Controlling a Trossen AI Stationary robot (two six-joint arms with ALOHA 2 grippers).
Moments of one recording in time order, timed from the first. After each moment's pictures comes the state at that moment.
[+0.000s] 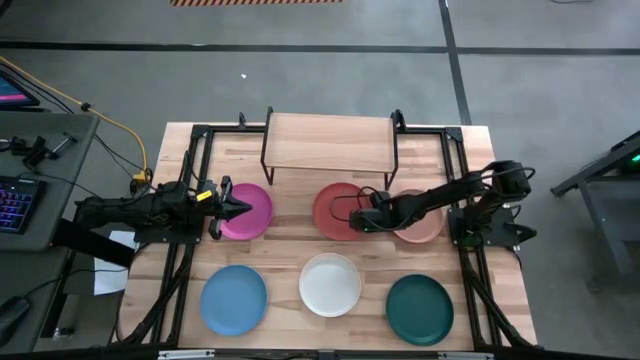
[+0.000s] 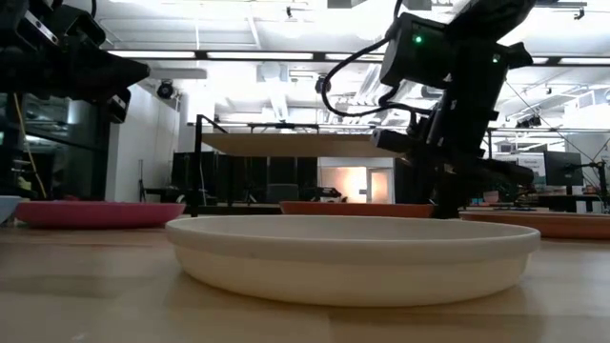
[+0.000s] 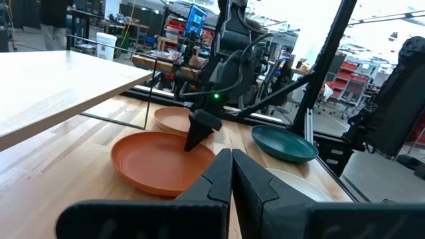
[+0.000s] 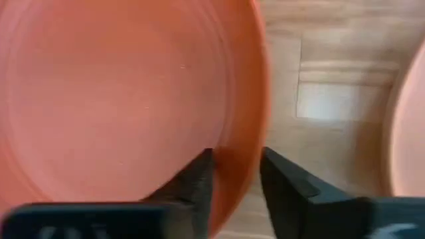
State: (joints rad) left arm 0.03 0.00 0.01 0.02 0.04 -0.23; right arm 0.10 1.68 0.87 -0.49 0.29 1.59
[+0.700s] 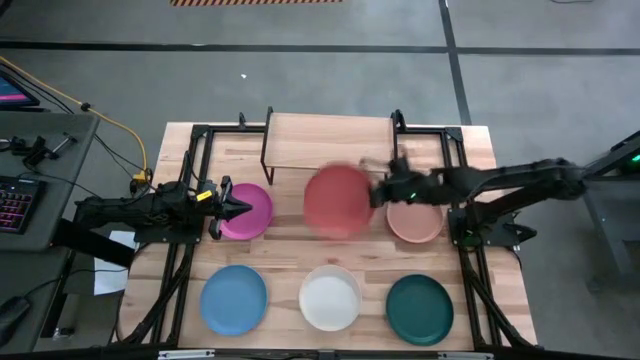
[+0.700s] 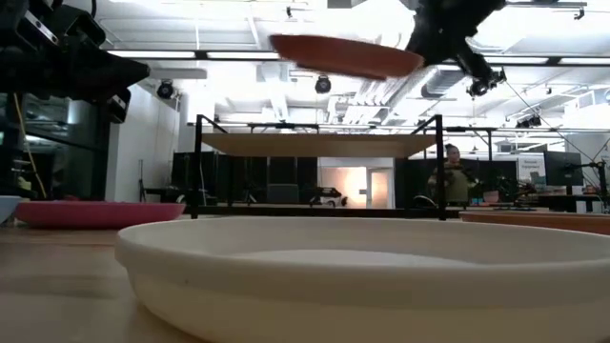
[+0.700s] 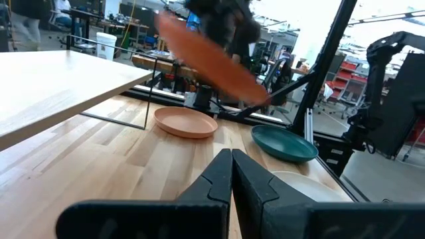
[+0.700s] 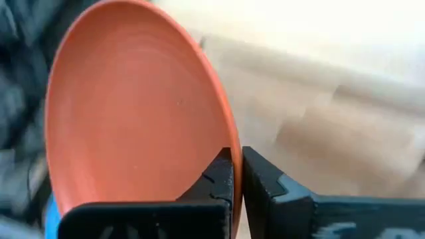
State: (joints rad) left arm 0.03 0.00 0.01 0.02 0.04 -0.23; right arm 0.03 1.14 0.96 -0.52 0.42 1.06
